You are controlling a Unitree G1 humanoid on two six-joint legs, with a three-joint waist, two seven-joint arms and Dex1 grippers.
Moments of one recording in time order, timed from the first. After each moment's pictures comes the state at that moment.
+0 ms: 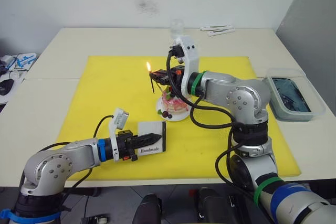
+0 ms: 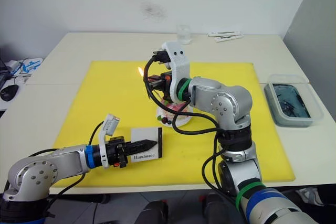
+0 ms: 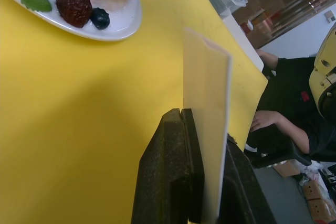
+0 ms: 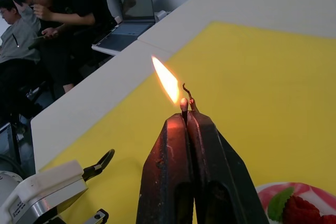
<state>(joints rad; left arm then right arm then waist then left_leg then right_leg) -0.13 0.68 0.19 -0.36 -1.15 1.12 -0.60 -0.95 0.06 -0.05 -0.14 0.55 1.28 0.25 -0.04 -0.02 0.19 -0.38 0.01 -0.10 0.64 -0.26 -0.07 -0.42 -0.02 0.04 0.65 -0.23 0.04</state>
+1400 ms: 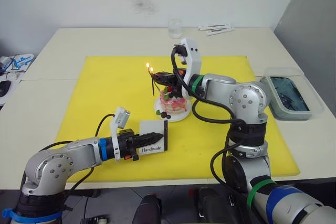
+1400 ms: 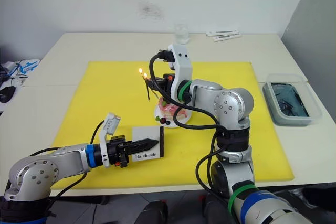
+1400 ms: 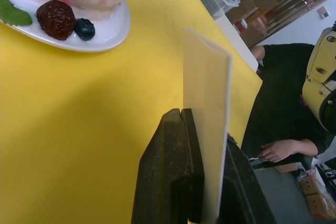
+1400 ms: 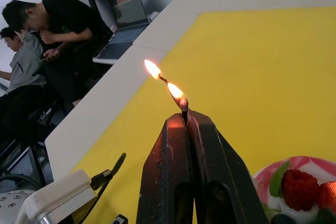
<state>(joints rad) -0.13 0.68 0.19 -0.38 -1.16 1.12 -0.60 -0.95 0.13 -0.17 -0.14 0.62 1.37 0.13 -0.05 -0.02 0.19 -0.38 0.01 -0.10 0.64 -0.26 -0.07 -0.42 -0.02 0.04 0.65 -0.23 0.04</state>
